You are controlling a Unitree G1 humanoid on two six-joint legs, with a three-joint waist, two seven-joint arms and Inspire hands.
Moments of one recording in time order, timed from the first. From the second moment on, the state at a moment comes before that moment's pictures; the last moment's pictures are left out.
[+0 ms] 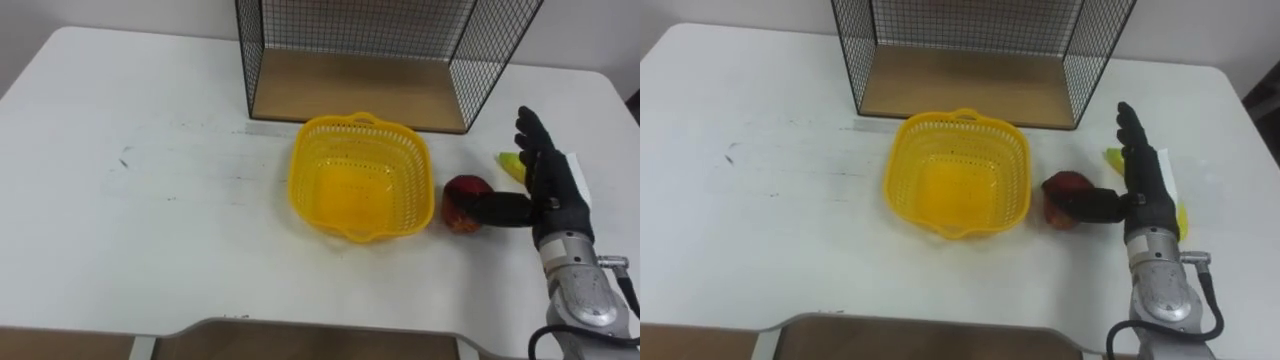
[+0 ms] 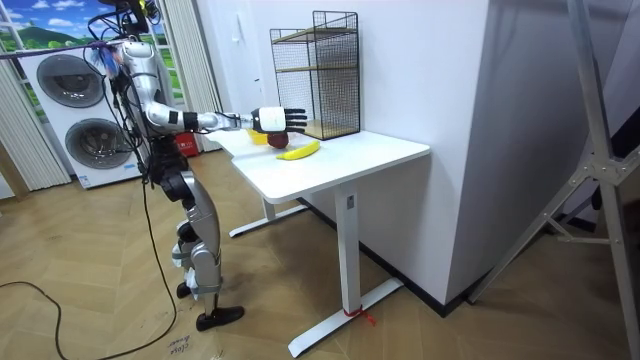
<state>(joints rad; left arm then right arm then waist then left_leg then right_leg) 0.28 0.22 0.10 0.94 0.36 0.04 0.03 0.05 -0.33 -0.09 0.17 0.04 -0.09 -0.08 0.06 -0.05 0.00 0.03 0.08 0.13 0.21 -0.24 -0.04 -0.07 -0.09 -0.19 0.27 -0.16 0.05</state>
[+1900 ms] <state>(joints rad) 0.29 0.22 0.10 0.96 0.36 0.05 0.01 0.05 -0.33 -0.06 0.30 -0.12 -0.09 0.00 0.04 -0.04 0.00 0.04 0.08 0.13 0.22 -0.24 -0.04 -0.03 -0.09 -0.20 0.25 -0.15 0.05</state>
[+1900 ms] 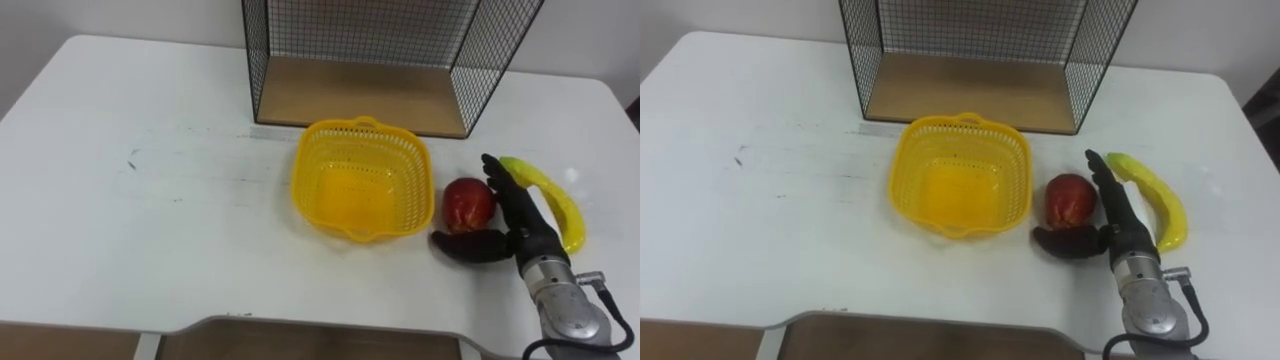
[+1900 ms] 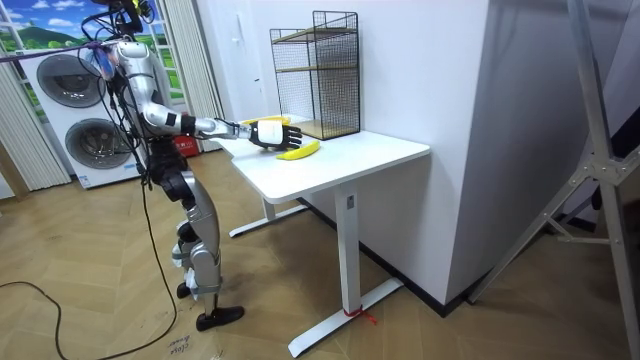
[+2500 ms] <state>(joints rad) 0.29 0.22 0.10 0.94 0.36 0.05 0.01 0.04 -0.33 -0.11 0.35 -0.15 -0.09 -0.01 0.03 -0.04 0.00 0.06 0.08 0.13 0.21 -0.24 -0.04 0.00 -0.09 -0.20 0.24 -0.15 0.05</state>
